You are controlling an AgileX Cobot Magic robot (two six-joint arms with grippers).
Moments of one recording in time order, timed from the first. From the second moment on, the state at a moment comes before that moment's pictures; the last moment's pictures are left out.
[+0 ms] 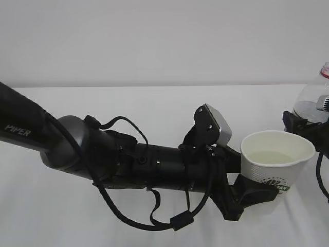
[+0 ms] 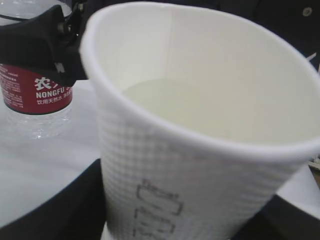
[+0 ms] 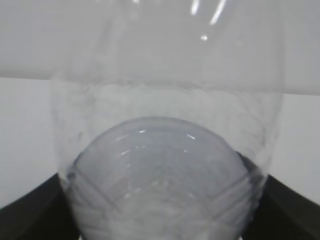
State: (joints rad) left arm -0.82 2.16 -1.10 0.89 -0.88 -0.68; right arm 0.02 1.89 -0.42 -0.01 -1.14 -0.07
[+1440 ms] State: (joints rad) left arm -0.82 2.16 -1.10 0.80 -0.88 -0.68; right arm 0.02 1.57 -0.14 -0.01 -1.14 -0.04
